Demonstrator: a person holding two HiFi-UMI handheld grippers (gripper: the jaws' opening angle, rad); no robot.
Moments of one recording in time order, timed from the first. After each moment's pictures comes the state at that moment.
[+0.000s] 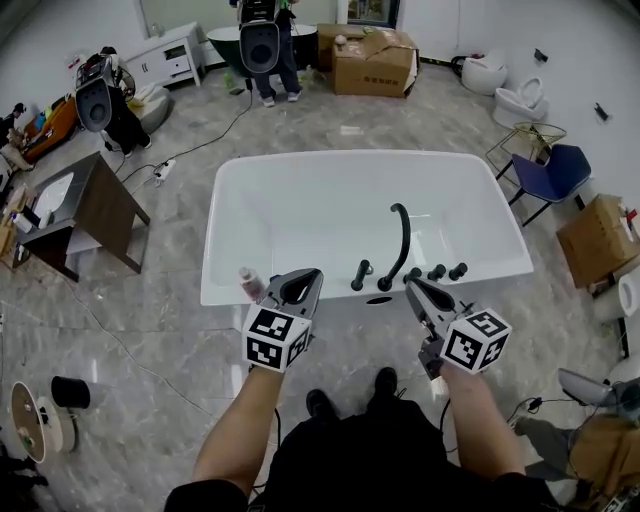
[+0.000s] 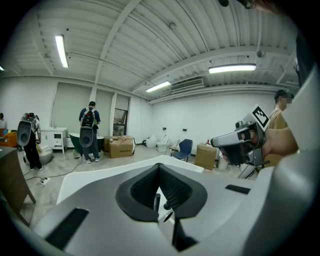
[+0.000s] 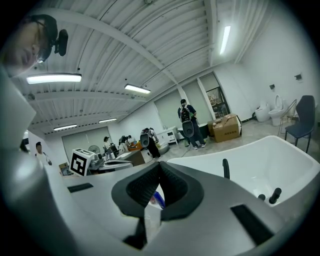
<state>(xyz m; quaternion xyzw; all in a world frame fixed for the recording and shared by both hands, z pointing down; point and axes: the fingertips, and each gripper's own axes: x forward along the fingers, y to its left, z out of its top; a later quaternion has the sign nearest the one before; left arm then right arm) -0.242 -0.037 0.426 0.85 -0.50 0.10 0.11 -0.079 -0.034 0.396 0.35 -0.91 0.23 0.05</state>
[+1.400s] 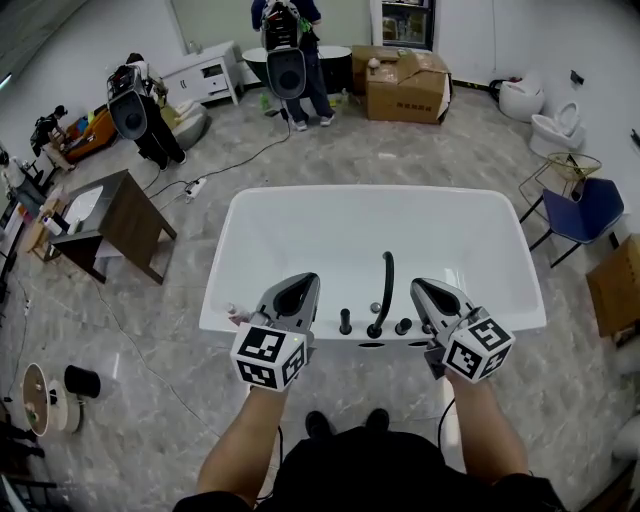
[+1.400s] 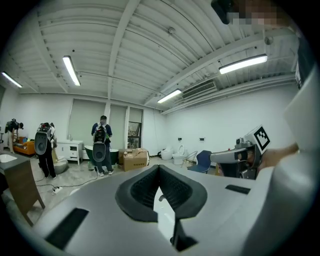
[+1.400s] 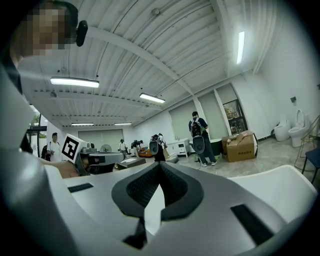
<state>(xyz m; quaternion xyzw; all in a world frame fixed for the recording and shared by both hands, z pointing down) -0.174 -0.126 0.345 0.79 -0.60 0.06 0.06 -0.006 -0.163 0.359 0.27 -0.95 0.14 0.02</state>
